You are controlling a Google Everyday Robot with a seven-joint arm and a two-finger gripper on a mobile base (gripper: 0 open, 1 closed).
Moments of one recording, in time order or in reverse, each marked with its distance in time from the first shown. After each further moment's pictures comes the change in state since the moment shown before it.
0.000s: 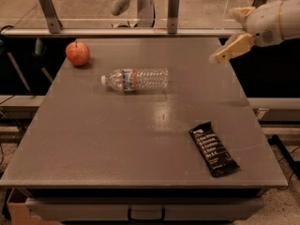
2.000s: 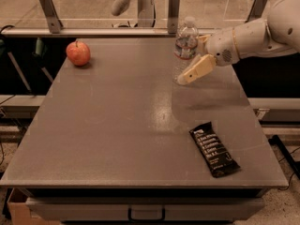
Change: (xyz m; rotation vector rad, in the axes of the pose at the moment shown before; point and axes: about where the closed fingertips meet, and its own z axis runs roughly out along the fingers) arm 0.003 0.074 0.086 -0.278 -0.030 0.104
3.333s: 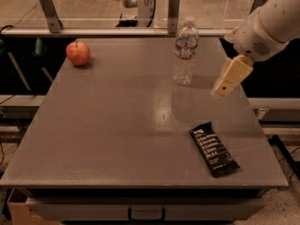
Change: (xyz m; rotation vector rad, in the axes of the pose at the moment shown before) arm 0.013 0.058 -0.104 0.194 0.592 -0.099
